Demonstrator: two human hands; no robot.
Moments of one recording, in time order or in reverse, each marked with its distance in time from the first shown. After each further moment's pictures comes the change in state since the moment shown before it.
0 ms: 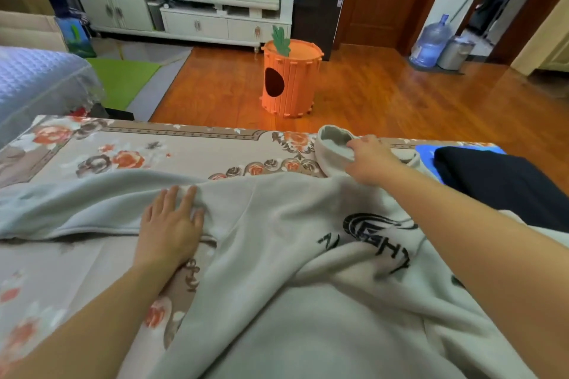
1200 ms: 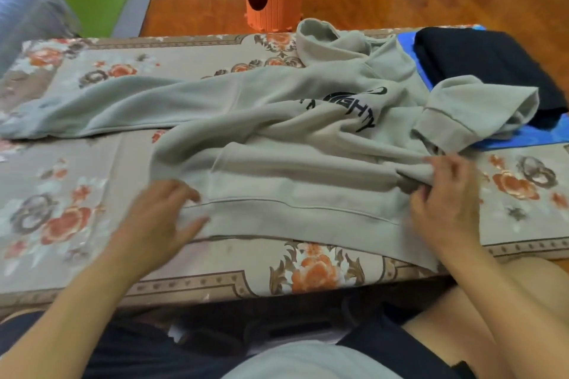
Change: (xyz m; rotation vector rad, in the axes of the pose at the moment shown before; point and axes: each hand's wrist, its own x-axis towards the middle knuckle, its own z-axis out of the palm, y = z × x) left_hand -0.239 -0.016 -0.051 -0.079 0.004 0.467; right_hand -0.350 0.093 0.111 0.317 0.497 0.111
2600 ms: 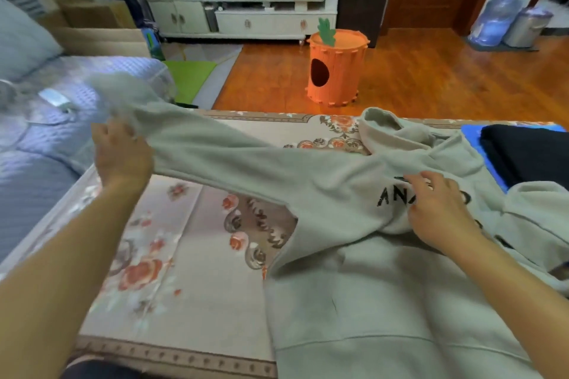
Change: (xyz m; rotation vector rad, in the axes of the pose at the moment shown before) left_hand 0.115 -0.144 -0.137 -0.083 0.765 -0.765; right_hand 0.145 -0.121 0.027 -0.127 -0.371 -0.106
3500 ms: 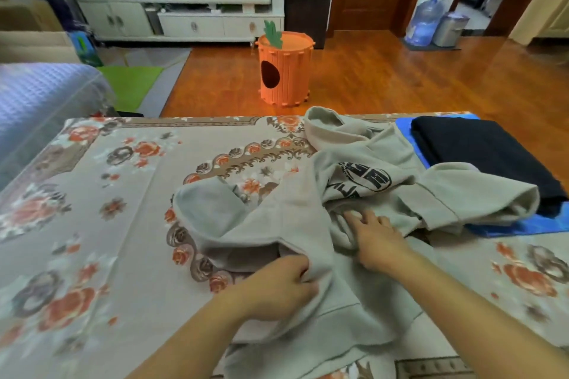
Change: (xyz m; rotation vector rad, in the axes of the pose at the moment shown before) left_hand -0.272 0.154 0.038 -0.093 -1.446 0.492; right_hand -0.032 0.042 0.046 -0.239 -0.352 0.025
